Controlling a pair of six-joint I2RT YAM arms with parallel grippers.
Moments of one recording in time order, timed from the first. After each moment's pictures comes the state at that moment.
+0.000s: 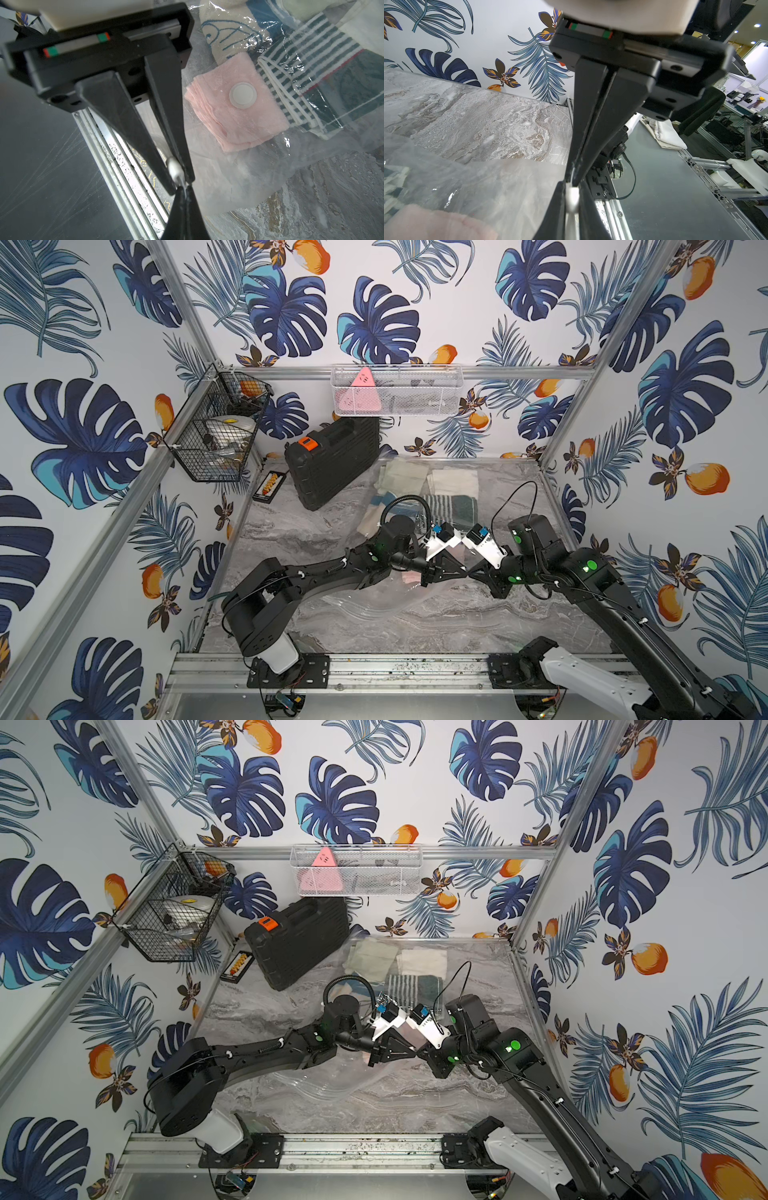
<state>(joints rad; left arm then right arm) -0.82 1.60 0.94 0.42 0.86 -0.14 0.53 0.93 1.09 -1.10 -0.33 -0.22</state>
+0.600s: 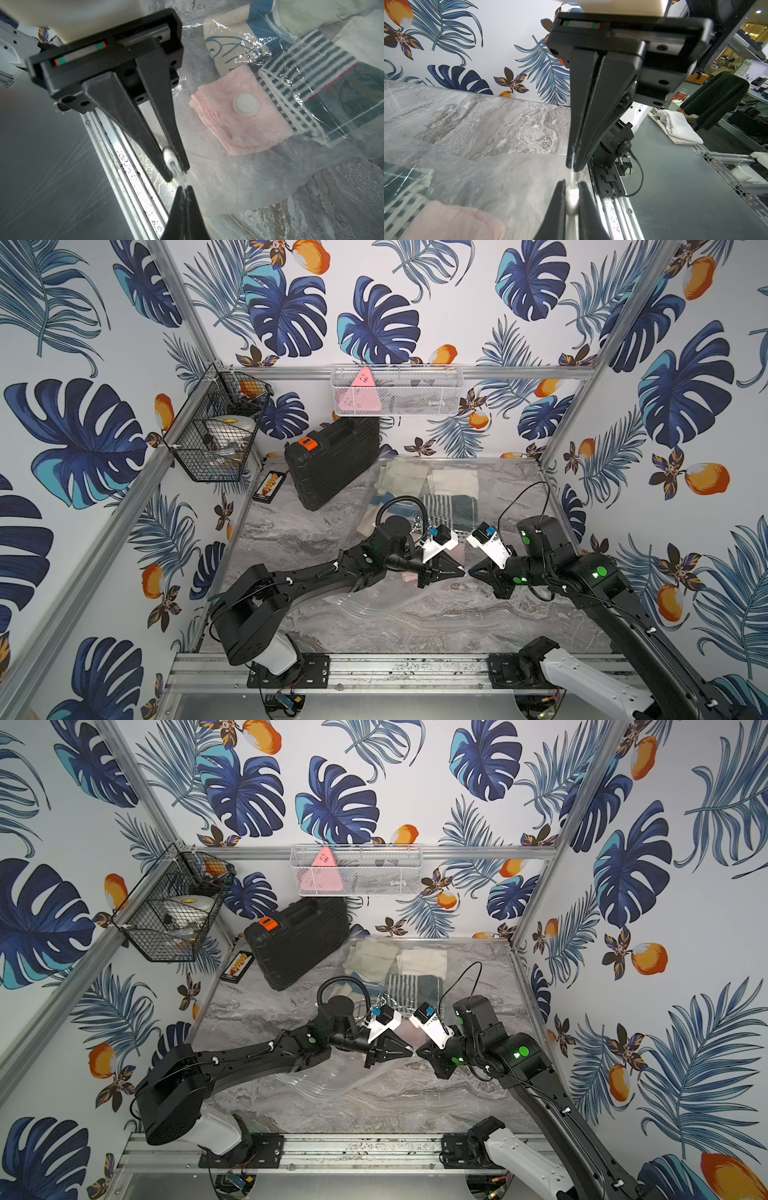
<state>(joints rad) -0.82 1.55 0.92 0.38 0.82 -0.05 0.50 0.89 1.09 -1.09 -0.38 -0.22</state>
